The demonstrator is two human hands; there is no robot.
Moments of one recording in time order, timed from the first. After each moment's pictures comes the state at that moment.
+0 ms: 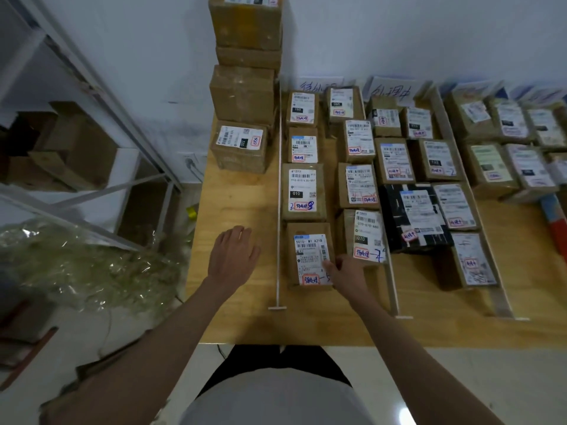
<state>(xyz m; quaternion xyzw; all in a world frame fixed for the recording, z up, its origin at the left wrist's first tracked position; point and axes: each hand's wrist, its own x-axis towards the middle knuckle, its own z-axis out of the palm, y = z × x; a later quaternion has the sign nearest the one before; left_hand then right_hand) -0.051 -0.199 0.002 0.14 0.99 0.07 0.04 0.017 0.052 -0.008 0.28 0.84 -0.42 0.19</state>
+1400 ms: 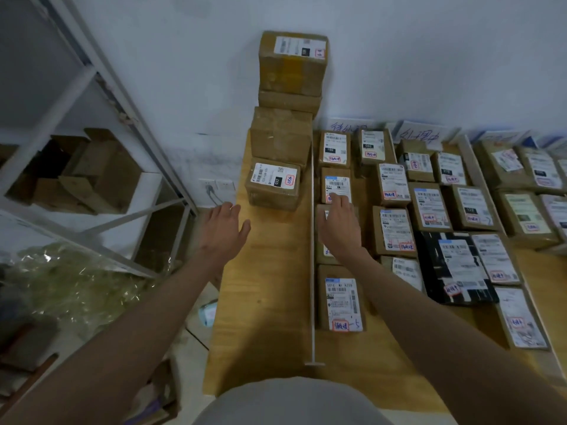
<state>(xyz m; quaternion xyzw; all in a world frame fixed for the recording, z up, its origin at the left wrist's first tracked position) -0.199 -0.285 0.050 0.07 1.00 0.06 0.04 -0.180 -0.033 0.058 0.11 0.96 -0.26 -0.03</state>
